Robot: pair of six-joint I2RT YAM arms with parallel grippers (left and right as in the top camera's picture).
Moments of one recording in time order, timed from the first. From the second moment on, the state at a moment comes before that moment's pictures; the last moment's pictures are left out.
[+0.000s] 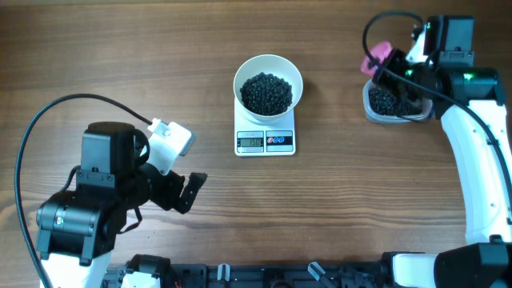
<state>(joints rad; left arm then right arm) -0.16 0.92 1.16 -1.22 0.28 0.32 -0.01 1.52 1.45 -0.92 -0.19 0.53</state>
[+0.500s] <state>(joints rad) -0.16 0.92 1.16 -1.22 0.28 0.32 -0.01 1.55 1.33 -1.02 0.12 0.40</state>
